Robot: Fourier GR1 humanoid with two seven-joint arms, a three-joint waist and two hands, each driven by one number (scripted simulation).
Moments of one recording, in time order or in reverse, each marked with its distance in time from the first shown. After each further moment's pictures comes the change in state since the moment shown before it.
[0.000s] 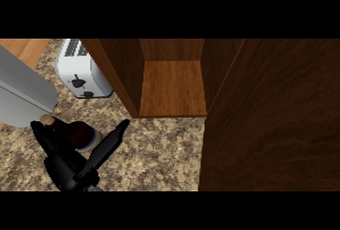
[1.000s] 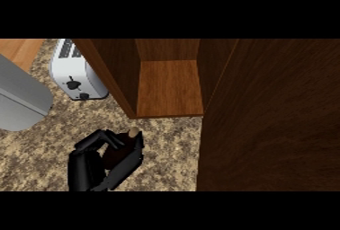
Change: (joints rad) left arm -0.056 0.126 -0.206 -0.093 0.232 -0.255 -0.165; right arm -0.035 0.017 -0.002 0.014 0.002 0.002 0.000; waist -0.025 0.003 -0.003
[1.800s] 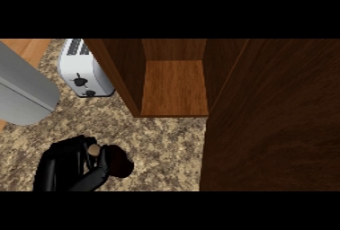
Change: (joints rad) left arm 0.168 0.104 0.223 -0.017 0.477 -0.635 -0.623; right arm 0.042 0.001 -0.018 -0.006 -0.004 0.016 -0.006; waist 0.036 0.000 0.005
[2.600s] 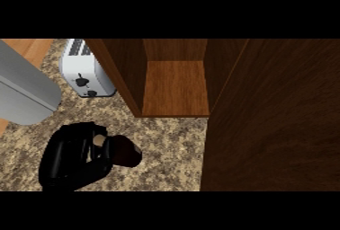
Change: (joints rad) left arm -0.109 -0.056 0.063 0.030 0.066 -0.232 0.070; right arm -0.015 -0.001 -0.018 -0.011 -0.005 -0.002 0.055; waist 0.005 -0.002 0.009
